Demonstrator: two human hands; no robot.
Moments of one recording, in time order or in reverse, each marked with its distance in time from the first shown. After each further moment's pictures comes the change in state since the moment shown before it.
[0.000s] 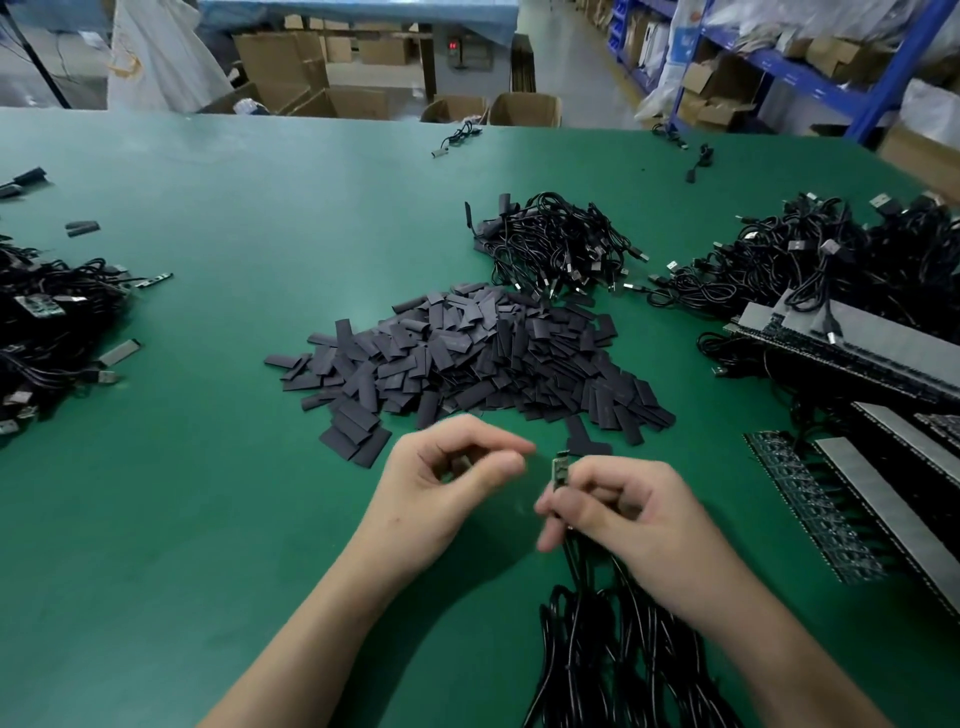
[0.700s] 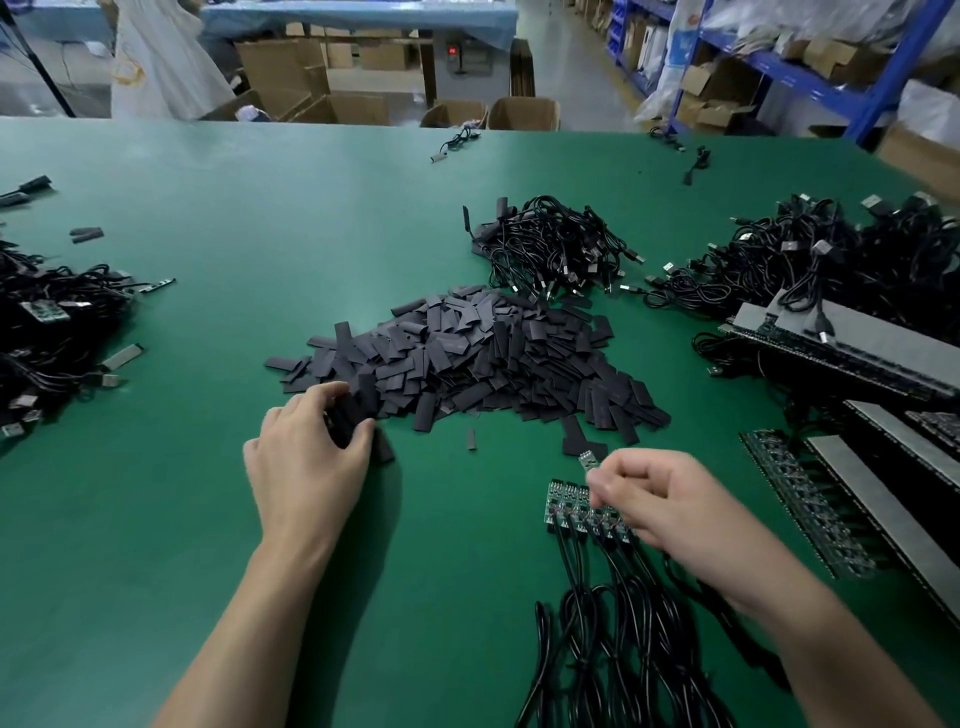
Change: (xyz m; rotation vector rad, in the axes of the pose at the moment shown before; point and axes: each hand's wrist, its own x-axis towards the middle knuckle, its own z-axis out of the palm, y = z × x) left_hand 0.013 -0.032 -0.067 1.037 0.593 -0.289; right_hand -0.004 0.001 -0.032 -0.165 0.019 0.249
